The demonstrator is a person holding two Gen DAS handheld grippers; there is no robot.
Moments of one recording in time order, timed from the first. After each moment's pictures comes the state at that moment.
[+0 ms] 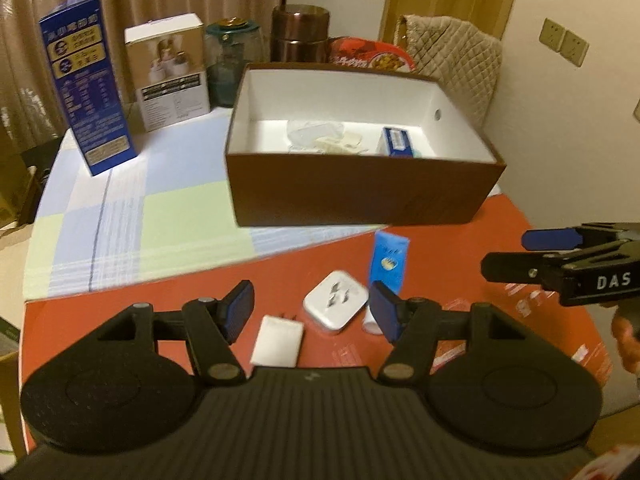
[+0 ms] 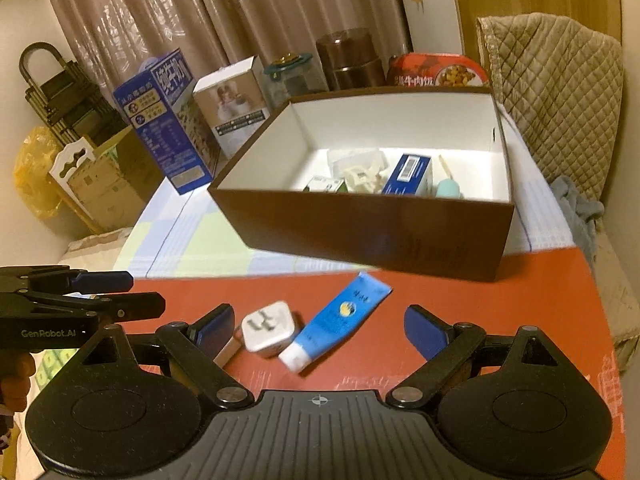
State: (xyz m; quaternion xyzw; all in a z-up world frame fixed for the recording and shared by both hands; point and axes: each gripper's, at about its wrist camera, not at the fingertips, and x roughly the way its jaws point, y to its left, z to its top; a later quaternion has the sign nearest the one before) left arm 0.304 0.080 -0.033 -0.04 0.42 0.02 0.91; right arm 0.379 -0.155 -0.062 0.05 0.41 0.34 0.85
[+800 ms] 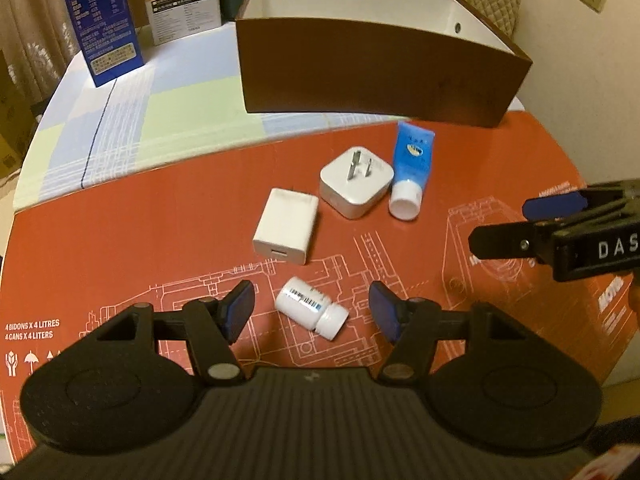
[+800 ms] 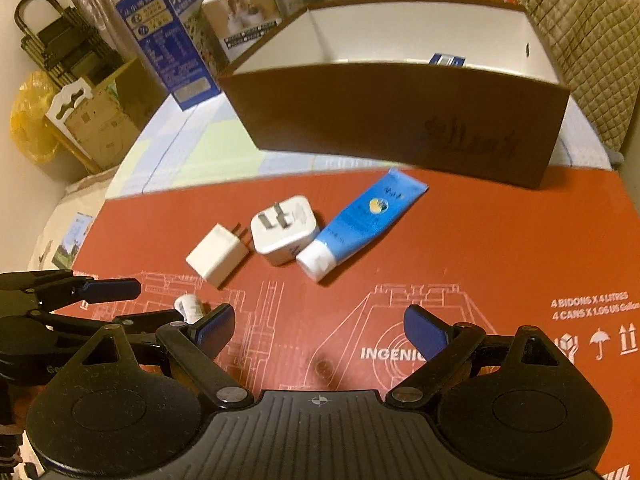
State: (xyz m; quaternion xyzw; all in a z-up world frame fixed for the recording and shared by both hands) left arm 0.262 0.076 -0.116 -0.04 0.48 0.03 0.87; right arm 0.349 -0.122 -0.128 0.00 0.48 0.34 0.81
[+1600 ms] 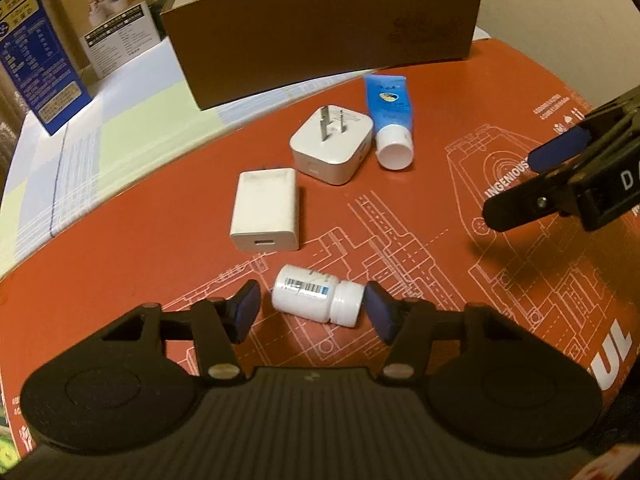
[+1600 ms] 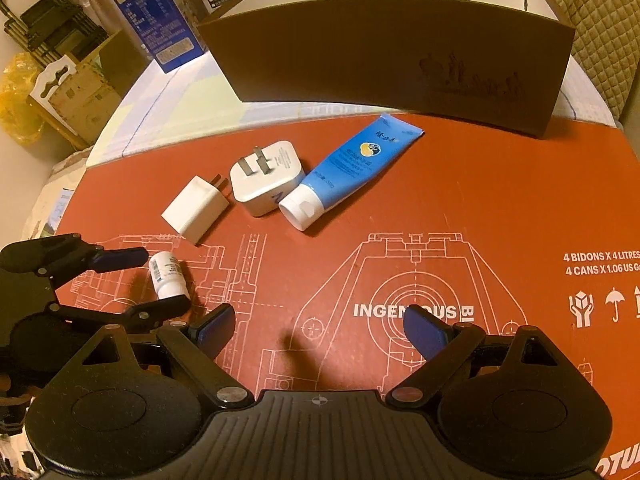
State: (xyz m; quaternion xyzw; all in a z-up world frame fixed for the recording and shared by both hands) left arm 0.269 0.067 -0.156 0.07 0.48 -0.04 0.87; right arm 0.346 -0.120 -0.155 -0.01 0.52 0.32 0.79
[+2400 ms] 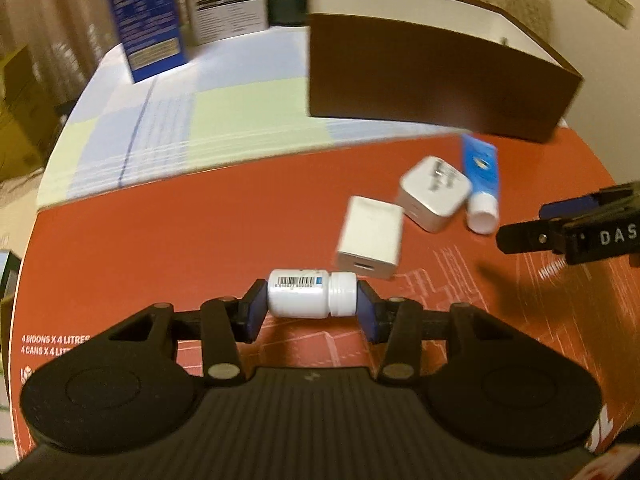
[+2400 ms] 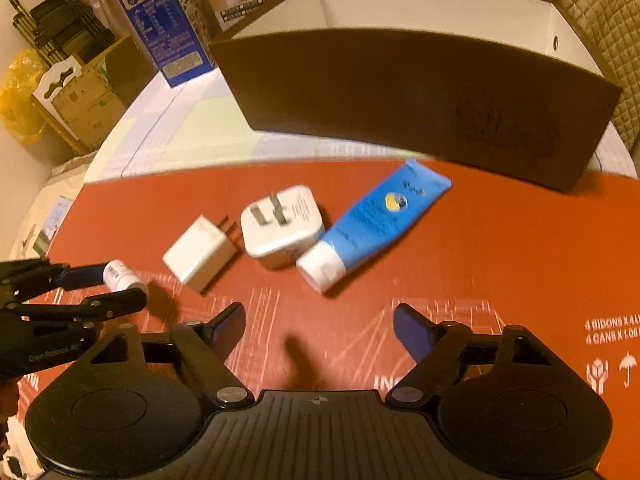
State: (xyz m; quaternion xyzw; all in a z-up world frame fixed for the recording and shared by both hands) left arm 0.265 0.131 -0.134 -0.05 0.46 0.07 0.88; right arm 0.370 -0.081 -0.151 -0.02 0.48 0.33 0.81
